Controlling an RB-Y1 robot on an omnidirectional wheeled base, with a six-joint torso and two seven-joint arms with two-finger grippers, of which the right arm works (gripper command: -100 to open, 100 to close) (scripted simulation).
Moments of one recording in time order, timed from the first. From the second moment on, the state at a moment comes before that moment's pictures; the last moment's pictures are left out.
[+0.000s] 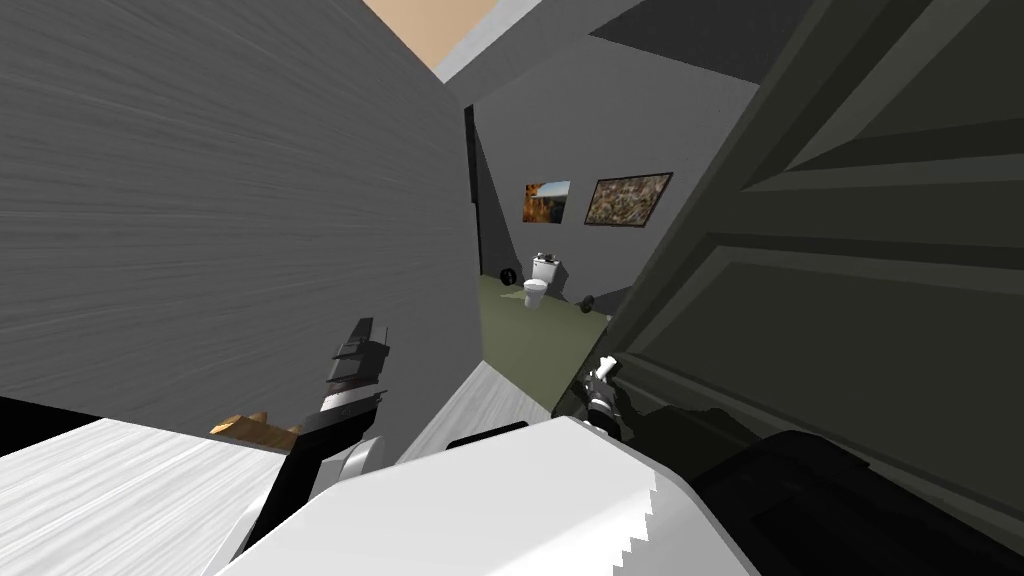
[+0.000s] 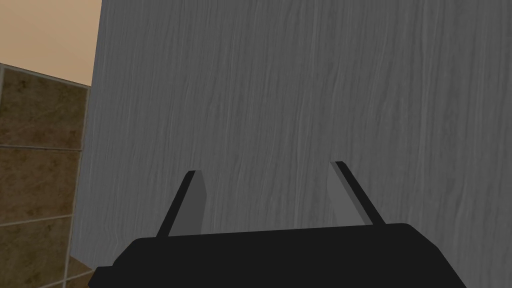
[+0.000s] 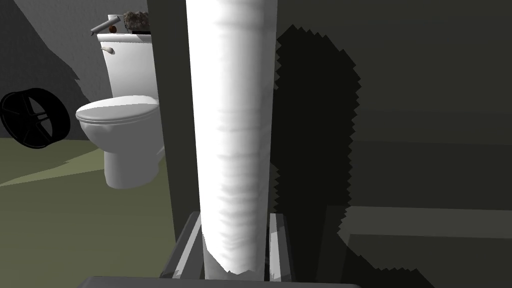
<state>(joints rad) 0.23 -0.24 -0.14 -0.91 -0.79 -0.86 -1.29</state>
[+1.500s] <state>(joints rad) 0.26 -0.30 -0.02 -0.92 -0.72 -0.85 -1.40</state>
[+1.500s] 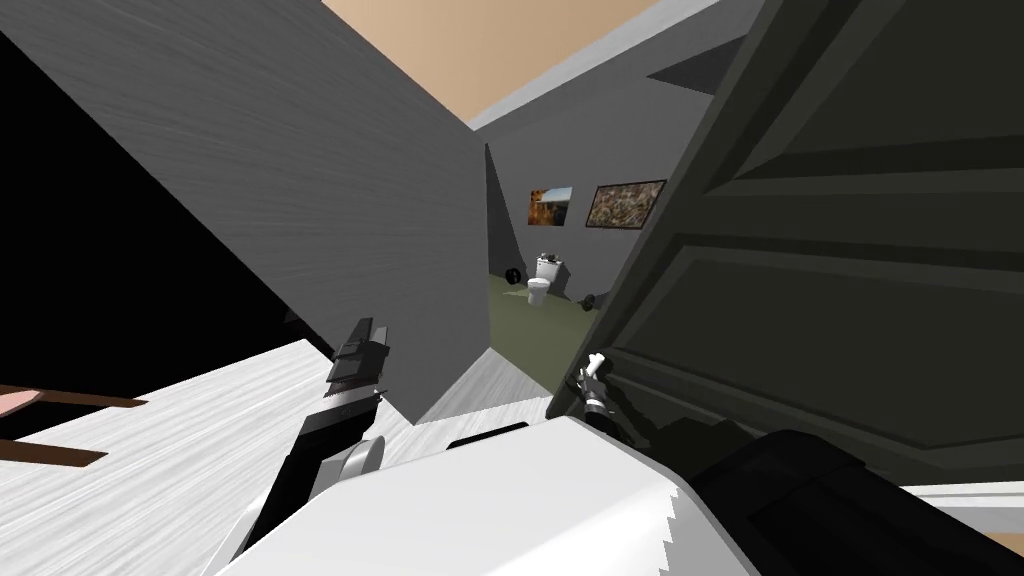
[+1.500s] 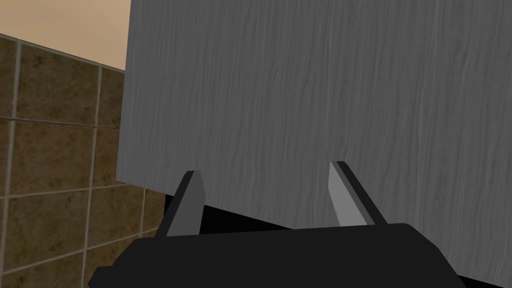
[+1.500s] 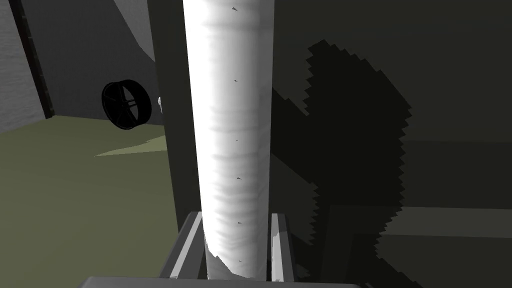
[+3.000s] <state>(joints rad) 0.33 -0.36 0.17 -1.00 -0.61 -0.89 -1.50</state>
